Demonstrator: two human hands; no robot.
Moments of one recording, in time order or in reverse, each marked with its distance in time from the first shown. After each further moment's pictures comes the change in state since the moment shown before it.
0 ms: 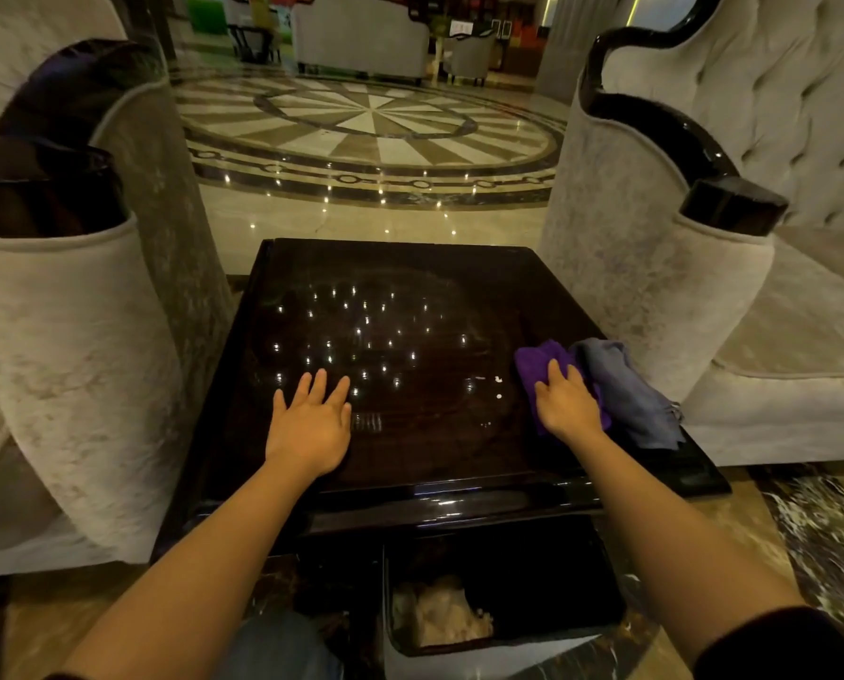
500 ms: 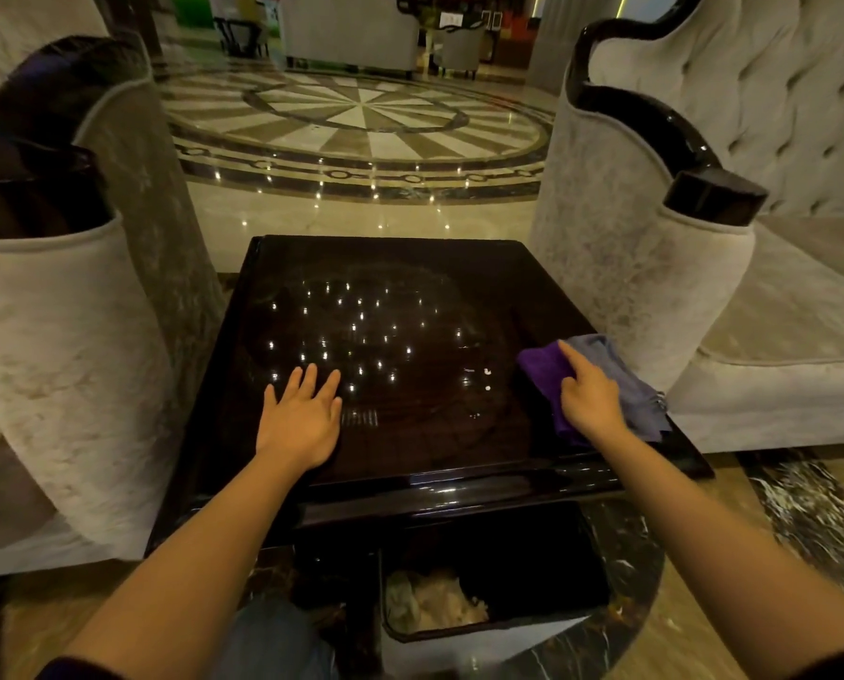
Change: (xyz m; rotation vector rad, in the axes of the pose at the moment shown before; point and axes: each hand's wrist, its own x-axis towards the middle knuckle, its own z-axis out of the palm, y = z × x) left_hand -0.004 0.001 -0.005 0.001 -0.002 0.000; right_hand -0.017 0.022 -0.026 0.248 0.150 -0.055
